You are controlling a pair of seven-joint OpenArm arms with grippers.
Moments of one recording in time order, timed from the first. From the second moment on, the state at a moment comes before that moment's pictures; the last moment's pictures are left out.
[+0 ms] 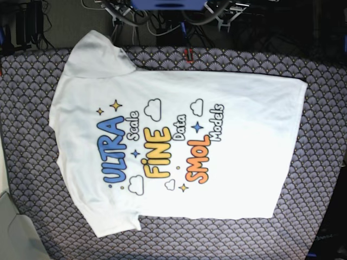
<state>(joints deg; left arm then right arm) 0.0 -0.6 3.6 1.6 -2.3 -0.6 -0.5 -1.9 -0.3 3.0 1.6 -0.2 -0.4 -2.5</state>
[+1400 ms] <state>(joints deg) 16.3 -4.4 3.6 27.7 -2.5 -0.6 -0.1 -24.6 -0.2 2.5 35.6 0.0 -0.1 -3.5</state>
